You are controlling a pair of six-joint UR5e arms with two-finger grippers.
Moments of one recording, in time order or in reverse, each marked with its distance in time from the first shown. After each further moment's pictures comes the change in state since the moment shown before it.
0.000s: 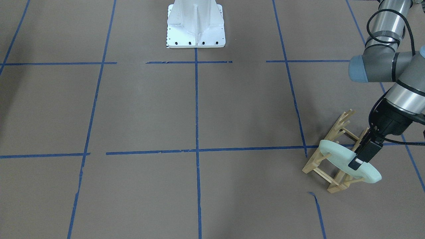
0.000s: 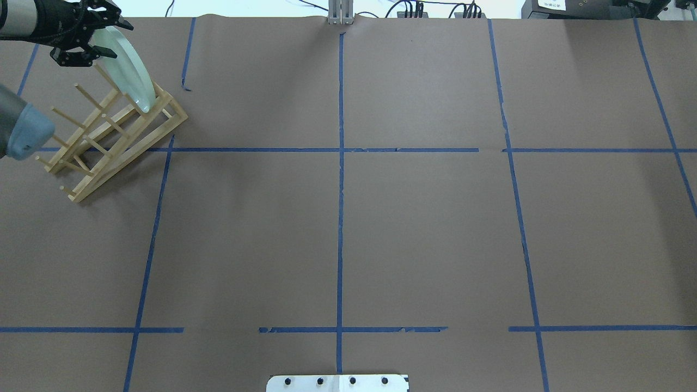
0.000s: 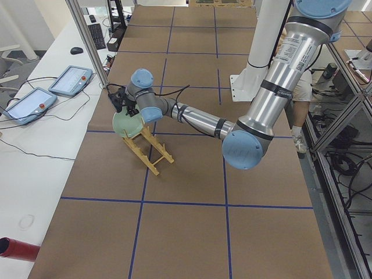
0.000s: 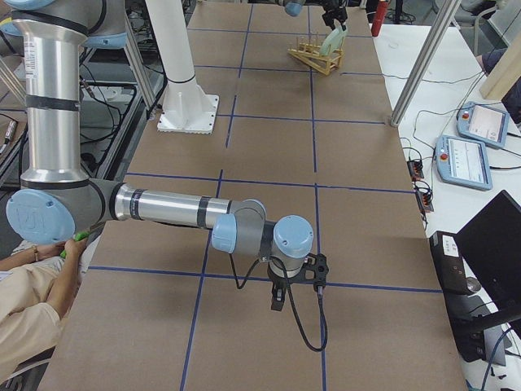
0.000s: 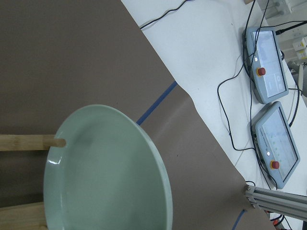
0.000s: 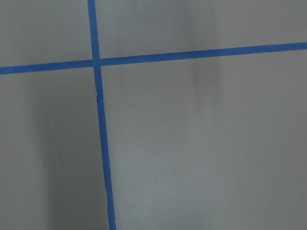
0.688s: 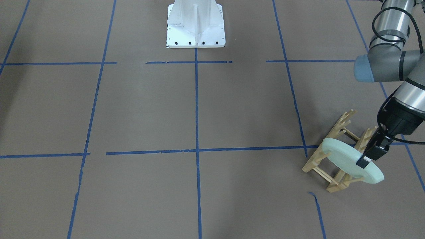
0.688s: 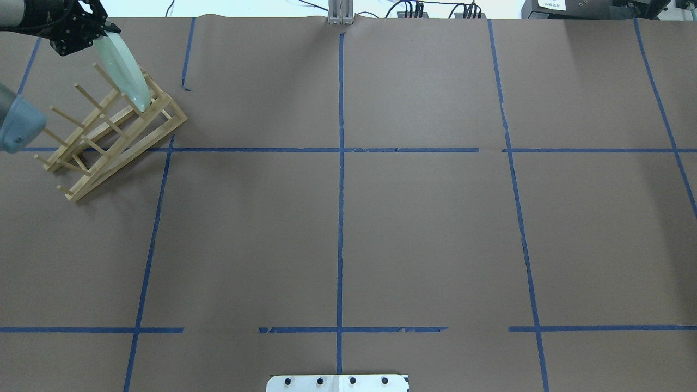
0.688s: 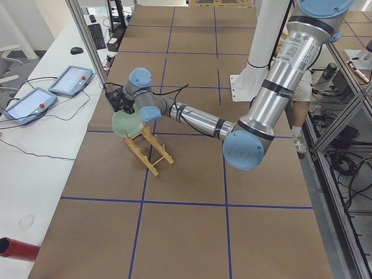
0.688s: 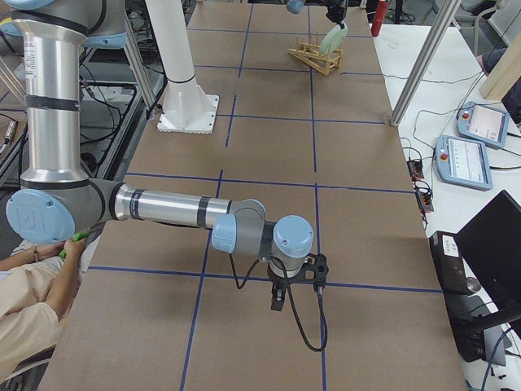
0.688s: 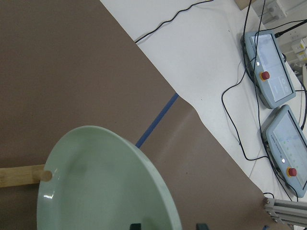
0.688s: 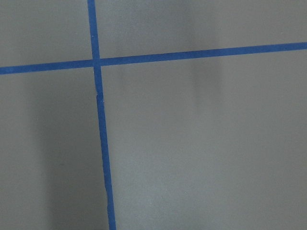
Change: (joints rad) left arm -0.023 -0.002 -0.010 -0.001 -0.007 0.003; right arm 0.000 0.000 0.000 0.000 0.000 0.000
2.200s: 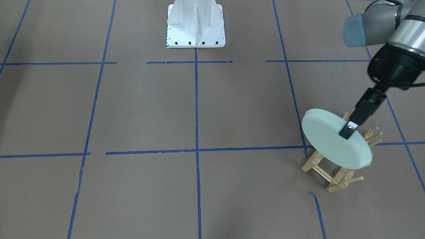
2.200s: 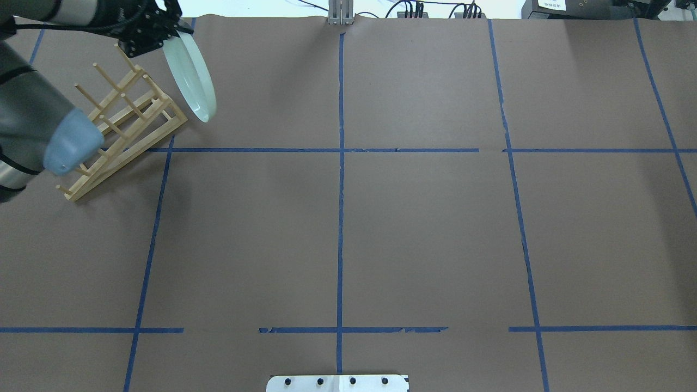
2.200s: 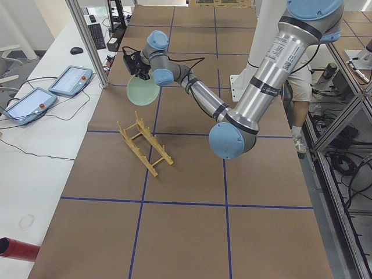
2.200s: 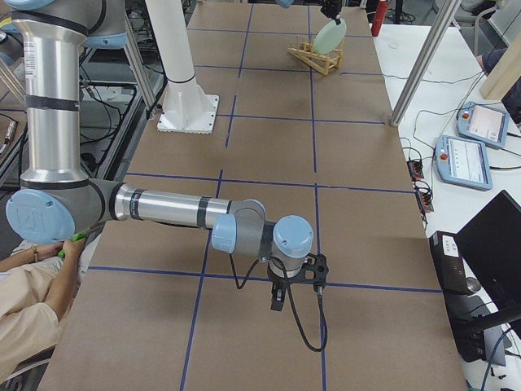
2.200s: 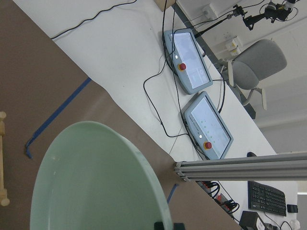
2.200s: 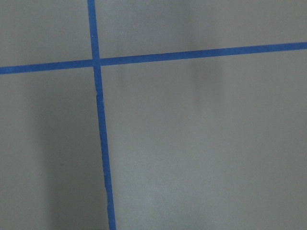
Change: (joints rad) left arm 0.181 -0.124 -0.259 0.341 0.086 -0.029; right arm 0.000 0.000 0.000 0.000 0.000 0.000
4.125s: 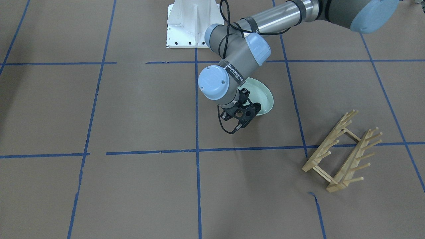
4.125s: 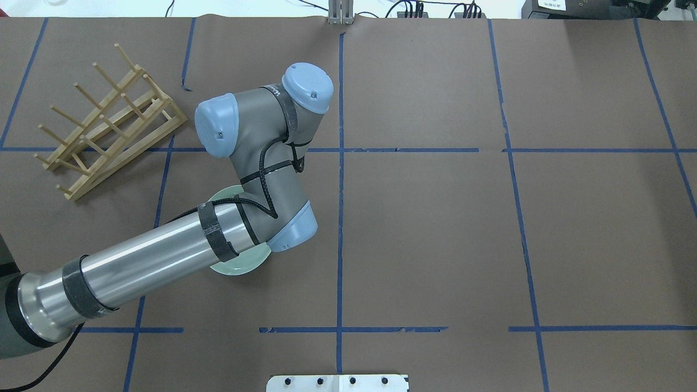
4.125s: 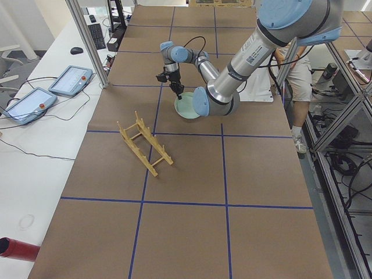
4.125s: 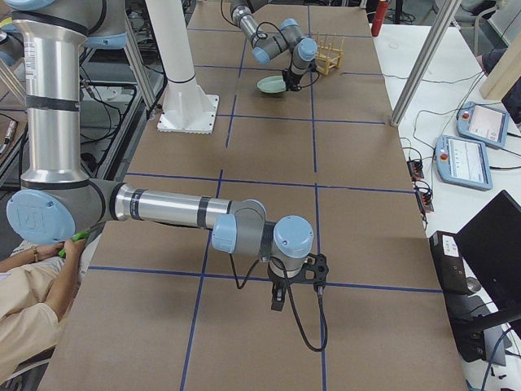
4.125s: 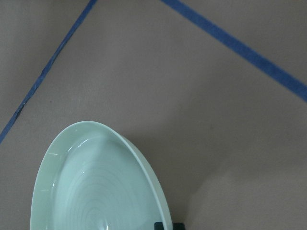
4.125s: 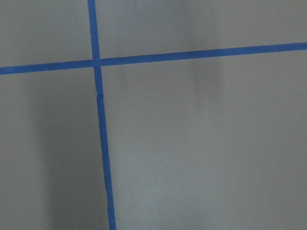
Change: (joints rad) left arm 0.379 -0.411 0.434 0.932 0.014 0.112; right arm 0.000 0.000 0.001 0.000 0.000 0.000
